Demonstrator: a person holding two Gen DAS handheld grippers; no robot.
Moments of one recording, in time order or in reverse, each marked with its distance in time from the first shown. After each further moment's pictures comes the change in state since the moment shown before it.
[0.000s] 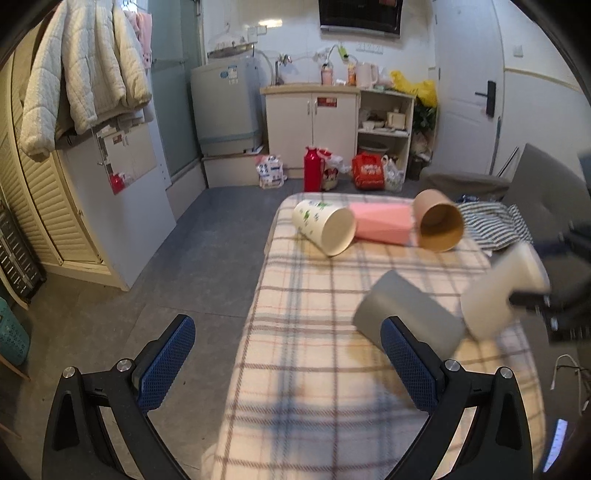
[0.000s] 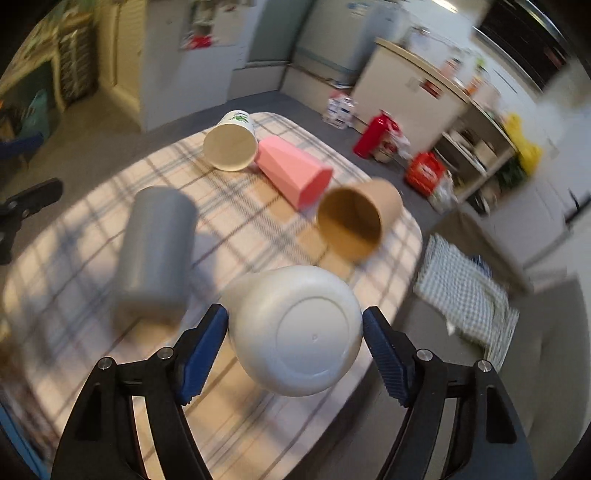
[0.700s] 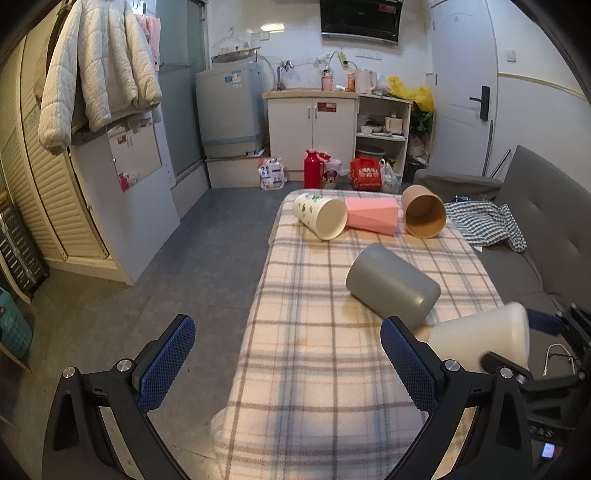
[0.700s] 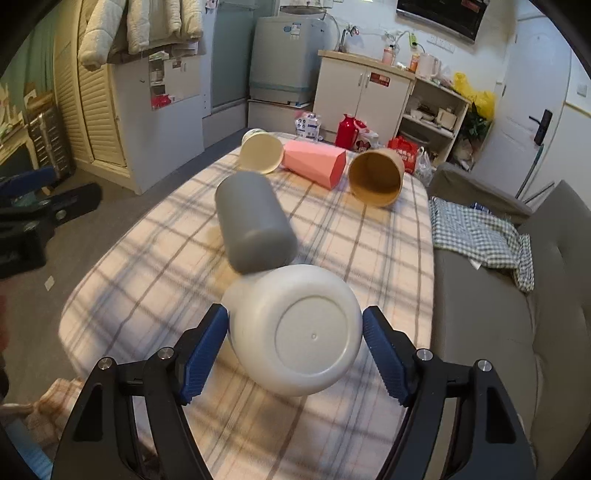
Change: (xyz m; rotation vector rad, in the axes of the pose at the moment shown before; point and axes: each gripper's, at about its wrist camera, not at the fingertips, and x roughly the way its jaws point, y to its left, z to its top) left arm -0.045 0.011 -0.036 -0.016 -0.003 -0.006; right arm -0.047 0.088 -0.069 0.273 -0.116 0.006
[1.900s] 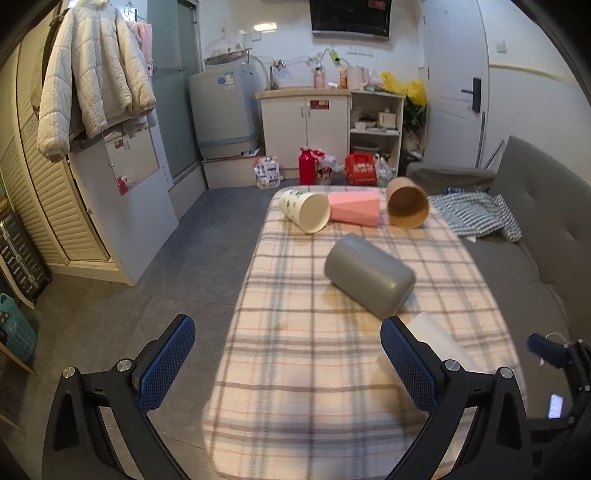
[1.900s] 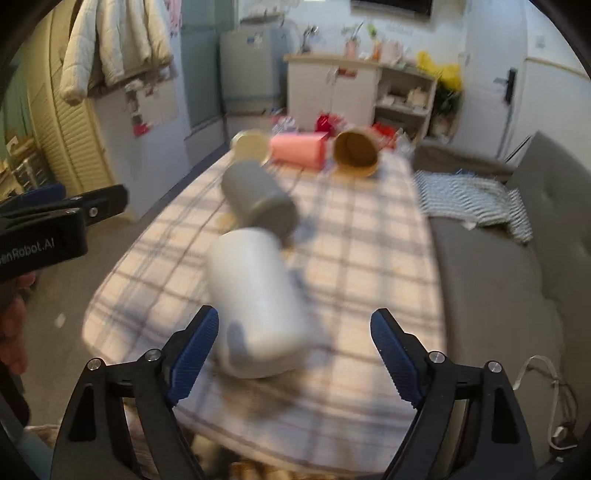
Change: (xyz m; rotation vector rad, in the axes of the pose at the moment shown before) left arm -0.026 -0.029 -0.009 0.027 -0.003 -0.005; right arm -0.032 0.002 -0.047 0.166 -0.090 -0.074
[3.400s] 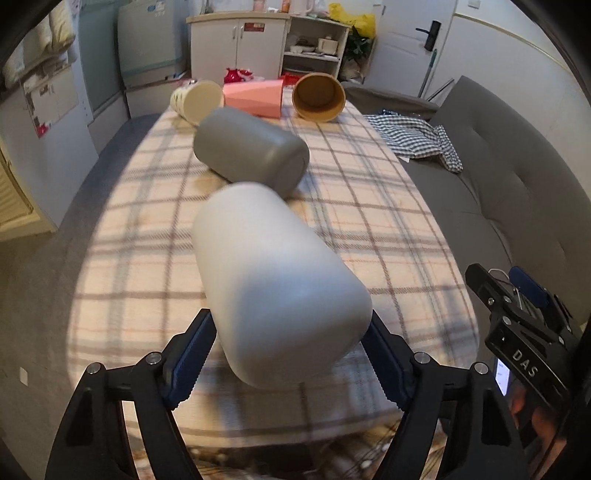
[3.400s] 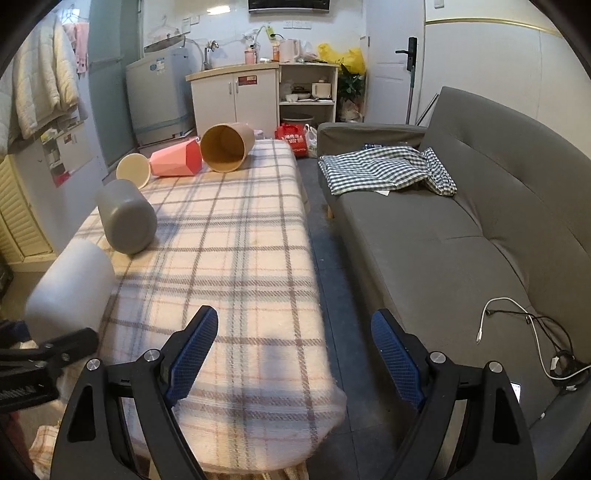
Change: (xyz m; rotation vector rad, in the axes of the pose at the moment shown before) left arm 0.039 -0.065 -0.053 0.060 0.317 -0.271; right arm 0.011 -0.081 -0.037 0.237 0.002 -0.183
